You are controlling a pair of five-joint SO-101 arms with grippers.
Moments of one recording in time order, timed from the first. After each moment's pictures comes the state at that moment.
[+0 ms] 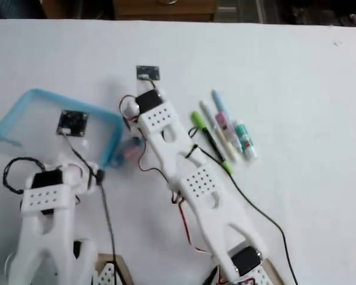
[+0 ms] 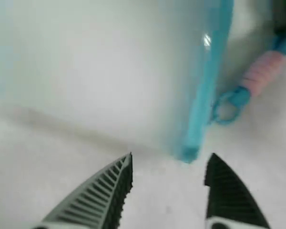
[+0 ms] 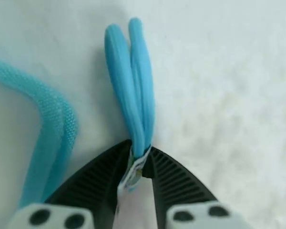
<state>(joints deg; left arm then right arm) -17.8 -41.2 67.8 47.4 -13.8 -35.0 79.4 -90.7 99.2 -27.8</state>
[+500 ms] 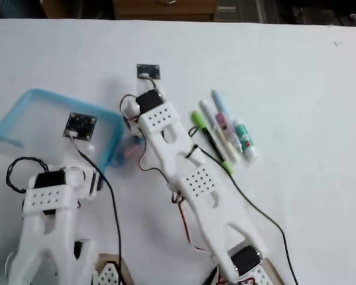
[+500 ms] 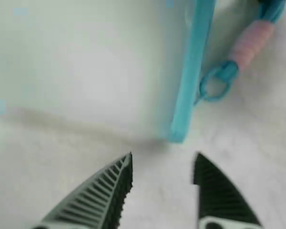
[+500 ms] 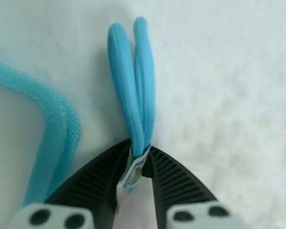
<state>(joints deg) -14.6 -41.2 67.6 55.4 -16.7 -34.8 79.5 -92.0 99.2 -27.8</state>
